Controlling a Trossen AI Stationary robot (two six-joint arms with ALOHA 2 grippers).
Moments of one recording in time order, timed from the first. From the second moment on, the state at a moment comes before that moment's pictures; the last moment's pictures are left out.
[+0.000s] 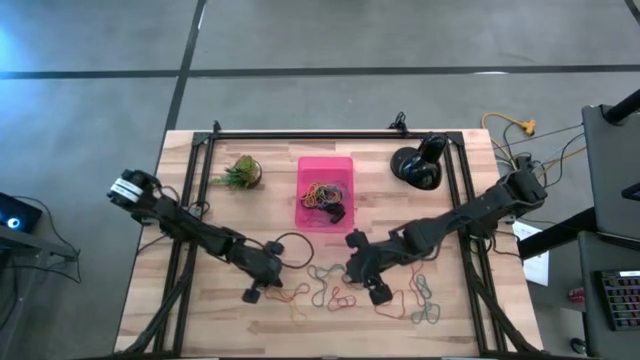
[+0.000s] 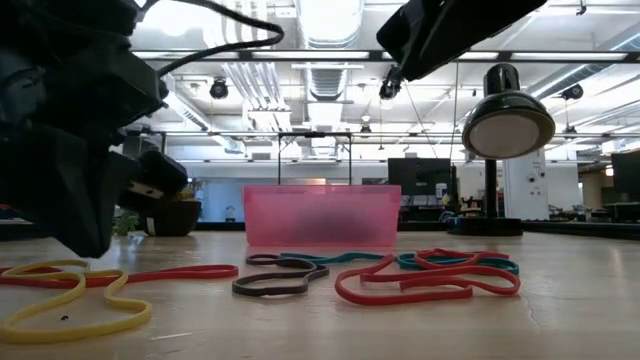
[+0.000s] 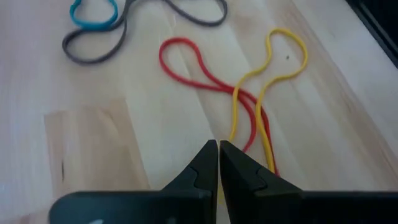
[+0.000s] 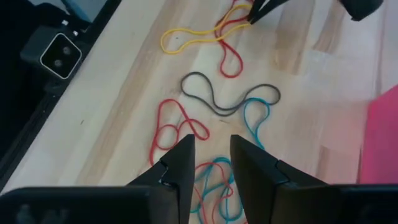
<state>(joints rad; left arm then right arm) -0.43 1.53 0.49 0.30 0.11 -0.20 0.38 1.63 1.15 -0.39 -0.02 0.06</state>
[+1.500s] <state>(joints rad) -0.43 1.55 0.59 0.08 0.10 -0.20 0.42 1.63 1.10 -0.37 0.03 0.12</state>
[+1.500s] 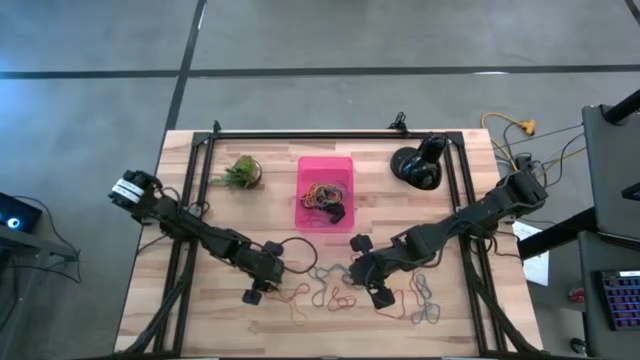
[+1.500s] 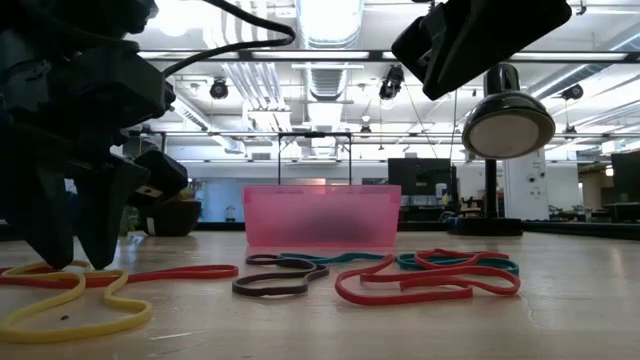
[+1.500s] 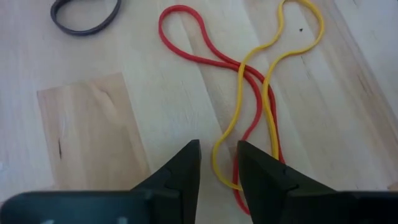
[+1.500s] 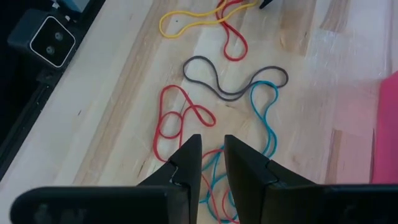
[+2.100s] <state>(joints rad) -0.44 1.55 0.58 0.07 0.02 -0.19 0.46 1.63 1.08 -0.36 0.06 0.17</state>
